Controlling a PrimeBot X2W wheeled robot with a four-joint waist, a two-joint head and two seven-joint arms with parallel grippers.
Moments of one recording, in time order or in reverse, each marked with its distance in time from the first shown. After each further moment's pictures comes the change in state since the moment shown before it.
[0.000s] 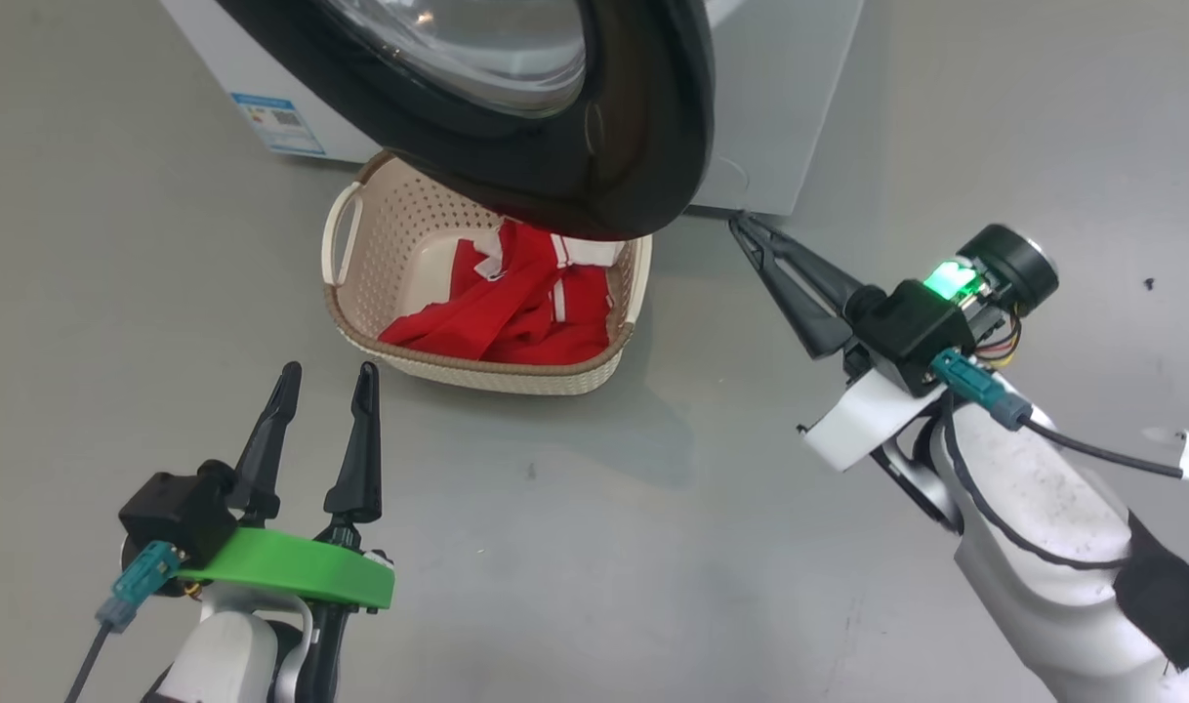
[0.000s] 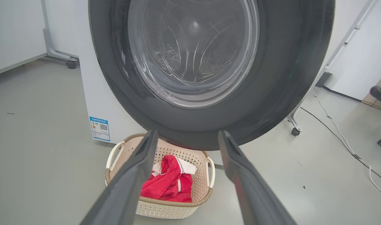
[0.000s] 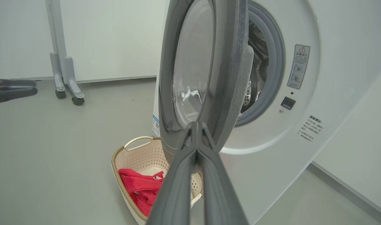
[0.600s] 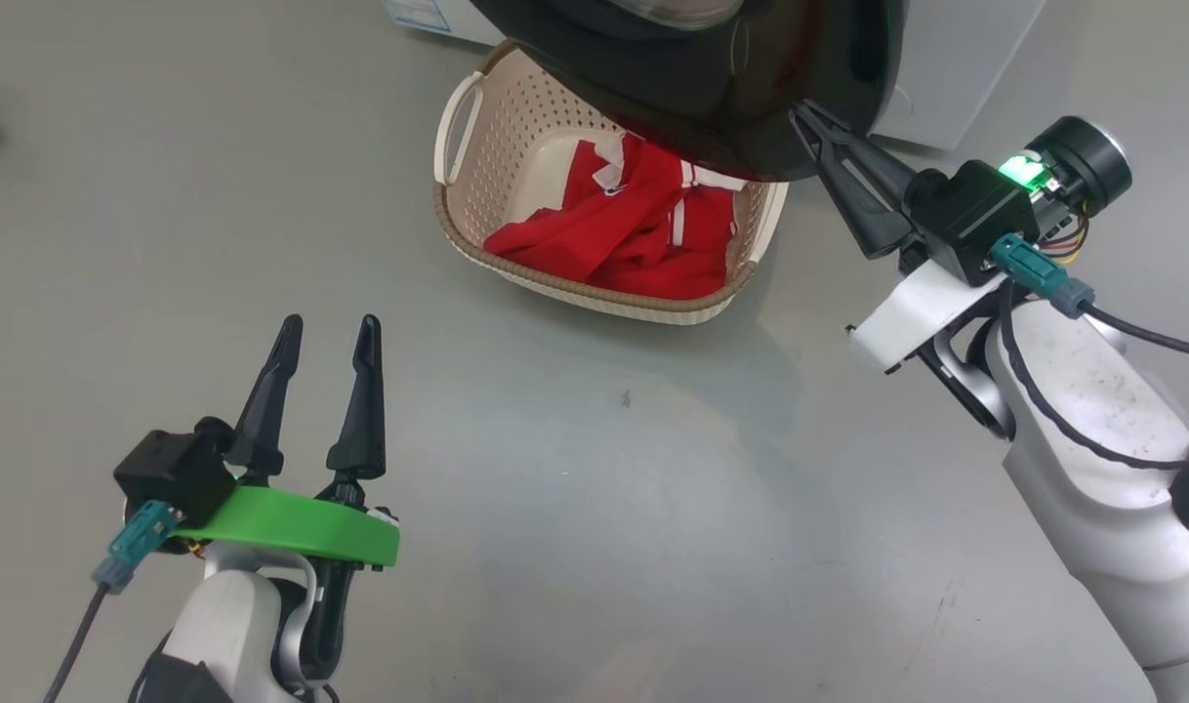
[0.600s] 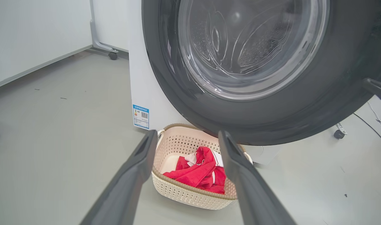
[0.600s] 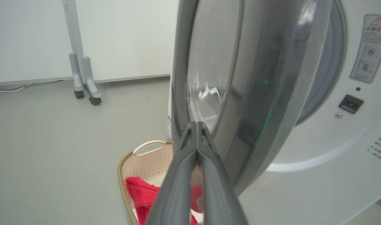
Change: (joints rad) left arm -0.074 -0.026 0.009 0.019 -0.002 -0.009 0.000; right arm -0.179 -0.069 0.019 0.097 0.064 0.000 0.009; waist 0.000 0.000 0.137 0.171
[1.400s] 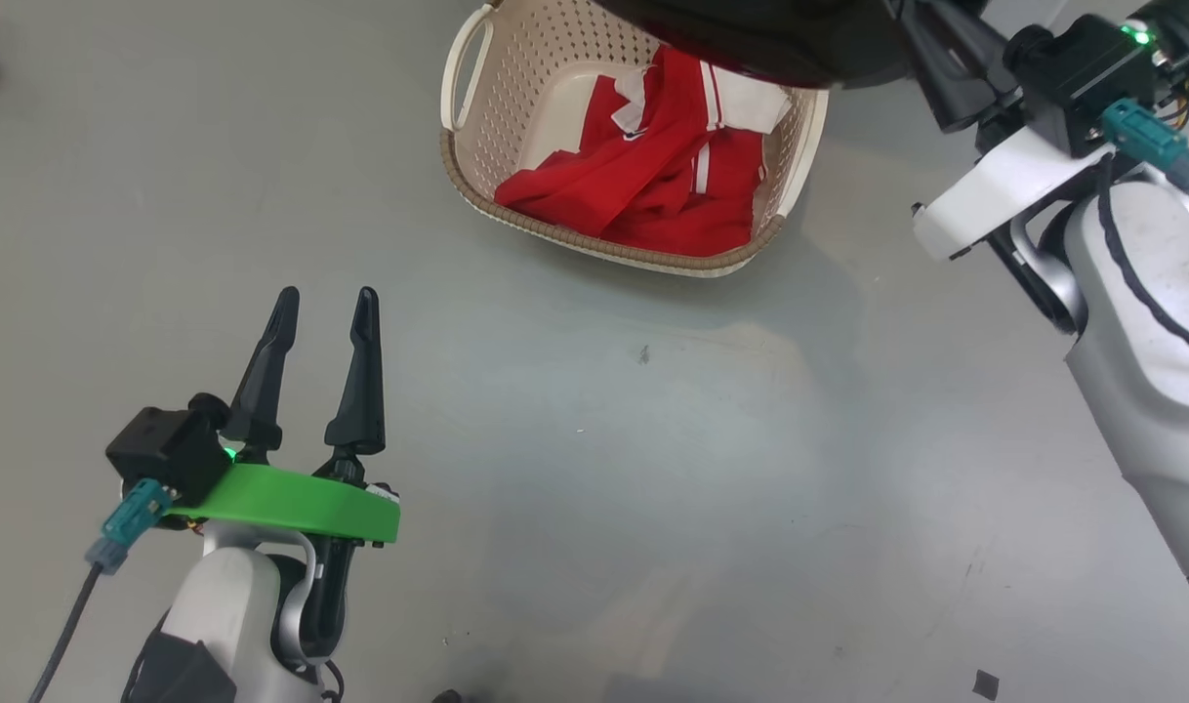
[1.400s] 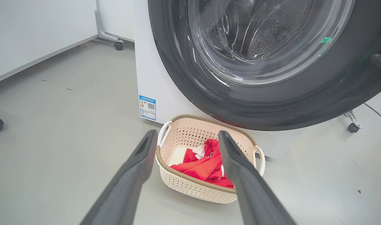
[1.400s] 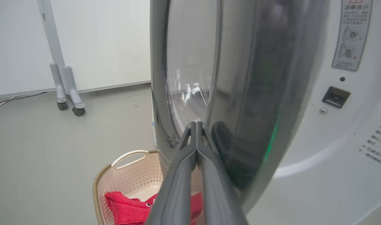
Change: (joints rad) left arm -0.036 -0.010 0.010 0.001 0.000 -0.001 0.000; right arm -0.153 -0.036 -0.045 0.072 0.044 0.009 -0.015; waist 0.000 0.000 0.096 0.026
